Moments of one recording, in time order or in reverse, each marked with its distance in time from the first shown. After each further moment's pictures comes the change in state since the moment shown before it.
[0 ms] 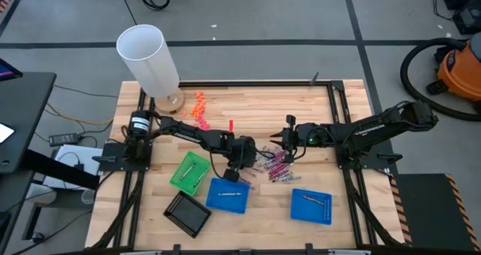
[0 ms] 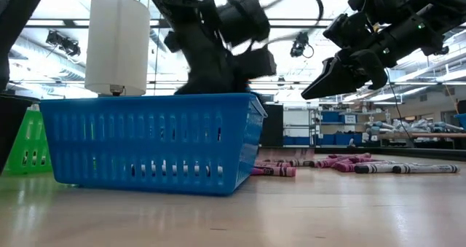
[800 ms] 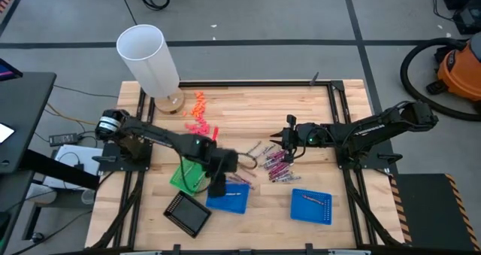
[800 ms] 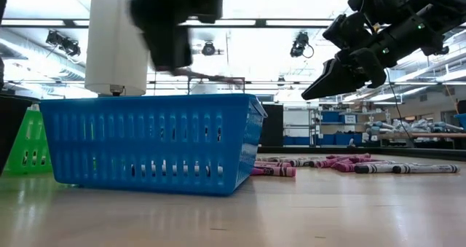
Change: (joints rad) left arm -0.184 -0.284 0.002 -0.433 0.106 -0.751; right arm -0.001 0.000 0.000 -0.002 0.005 0.044
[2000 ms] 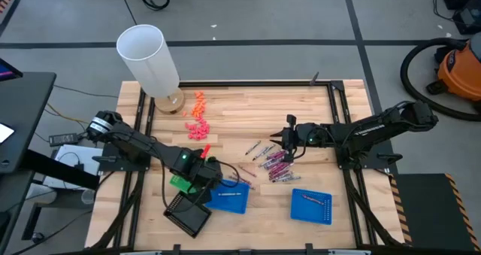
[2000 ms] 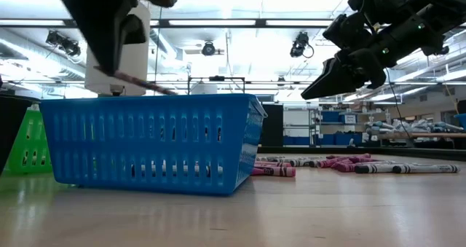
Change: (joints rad) left arm -0.170 -0.068 -0.008 -0.242 -0.296 -0.178; right arm 0.000 0.000 0.000 0.002 0.003 -0.018
